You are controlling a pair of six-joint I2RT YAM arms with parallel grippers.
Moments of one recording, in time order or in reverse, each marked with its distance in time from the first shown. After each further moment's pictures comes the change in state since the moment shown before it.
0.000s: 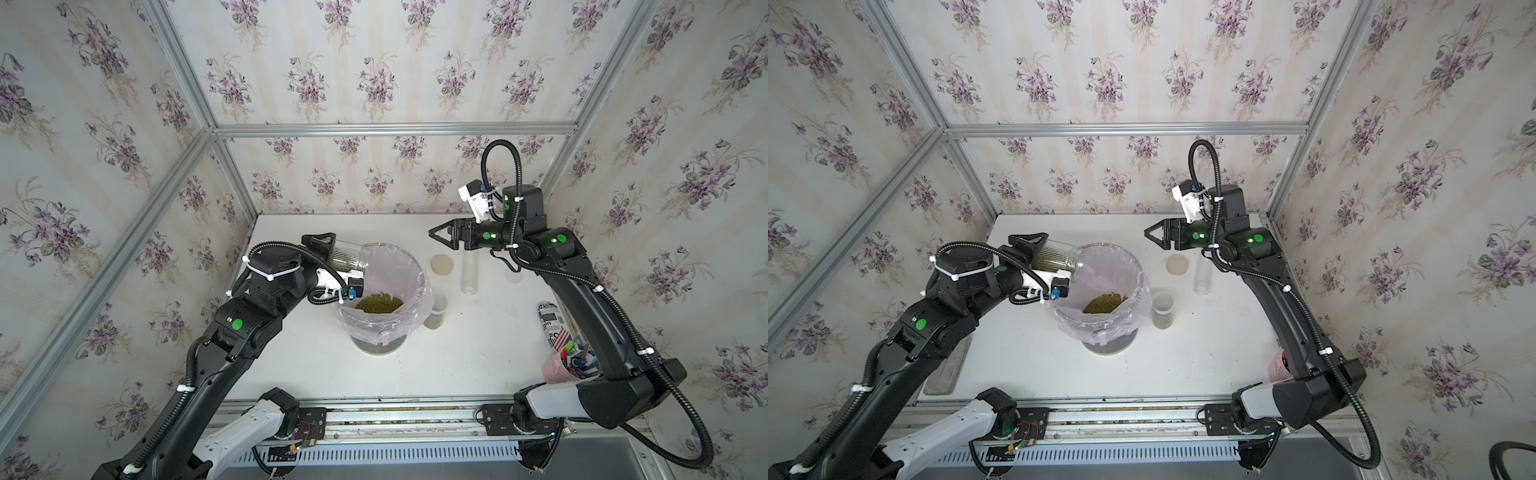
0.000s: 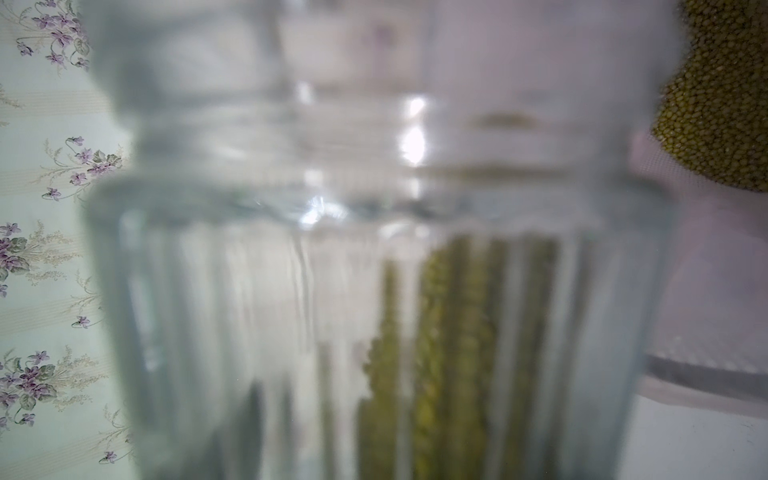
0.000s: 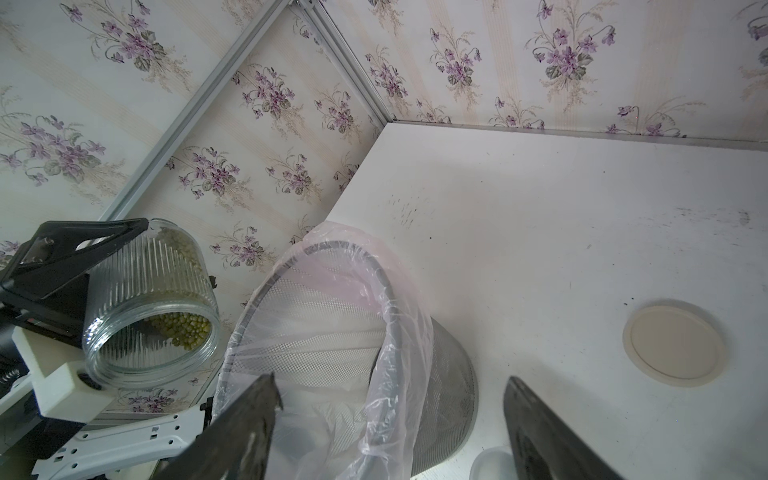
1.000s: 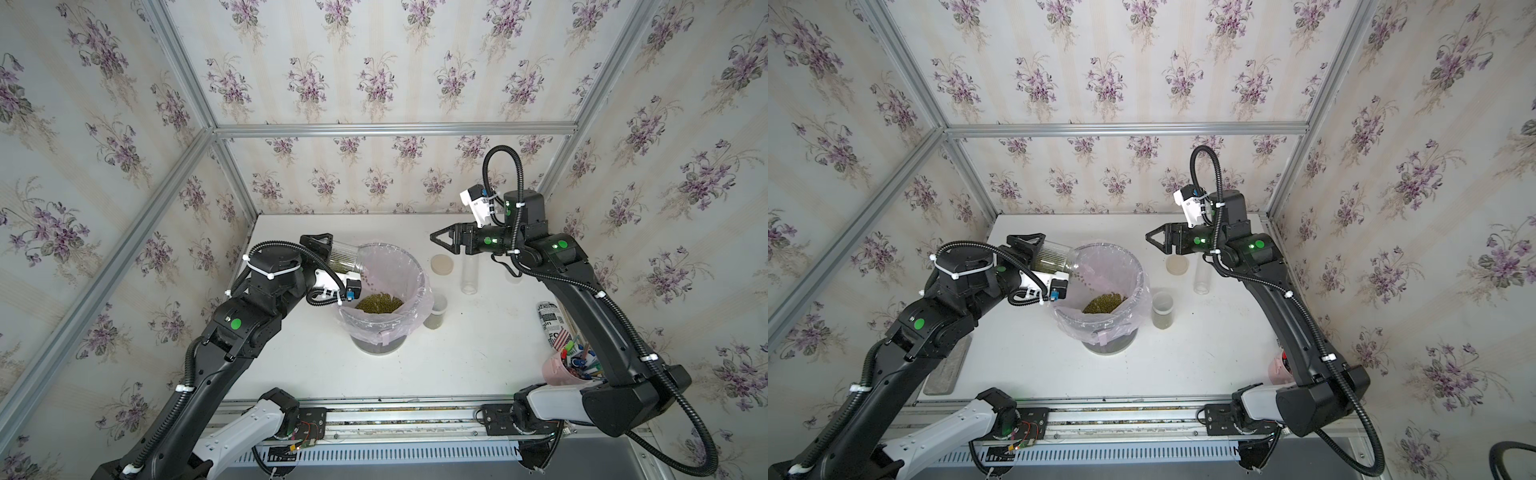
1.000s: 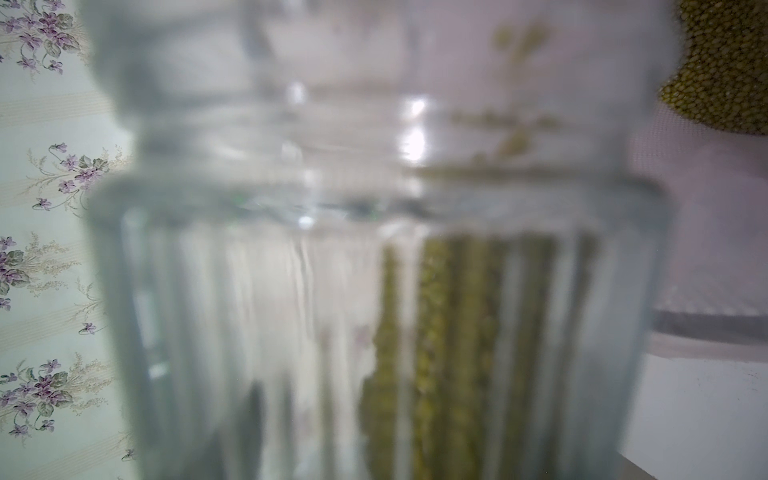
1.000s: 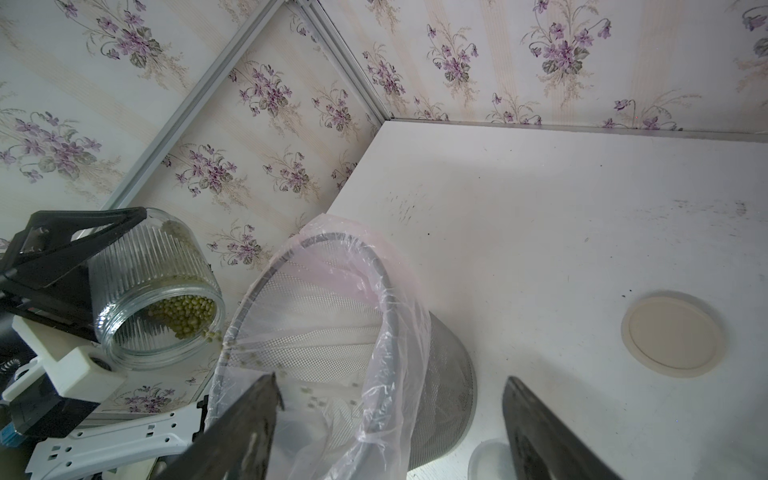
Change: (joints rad) left arm 0.000 0.010 0.015 -0.039 -0.051 0.065; right arm 0.000 -0.036 -0.055 0.023 0.007 0.010
